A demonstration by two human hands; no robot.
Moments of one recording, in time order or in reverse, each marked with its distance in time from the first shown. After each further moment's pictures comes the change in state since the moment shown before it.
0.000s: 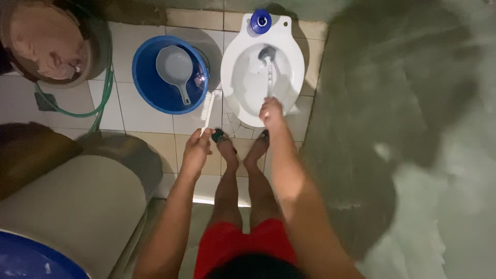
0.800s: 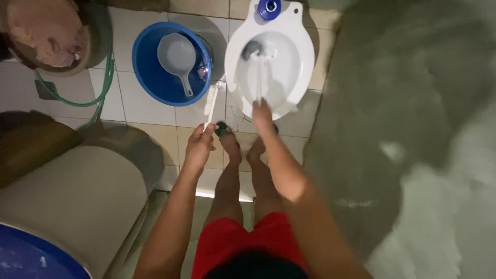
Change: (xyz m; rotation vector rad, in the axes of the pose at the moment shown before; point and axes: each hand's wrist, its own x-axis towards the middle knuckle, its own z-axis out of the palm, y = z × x) left_hand 0.006 -0.018 0.002 0.009 0.020 -0.028; right_hand -0.003 0.022 0.085 0.258 -0.046 0.066
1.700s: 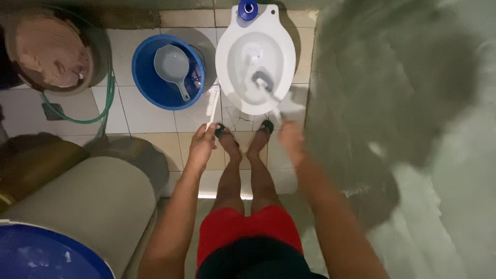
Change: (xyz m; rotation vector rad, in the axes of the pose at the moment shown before) left_hand -0.040 0.004 -0.002 0.082 -0.081 0.049; right_hand -0.152 0.045 -0.138 -0.915 0.144 -0.232
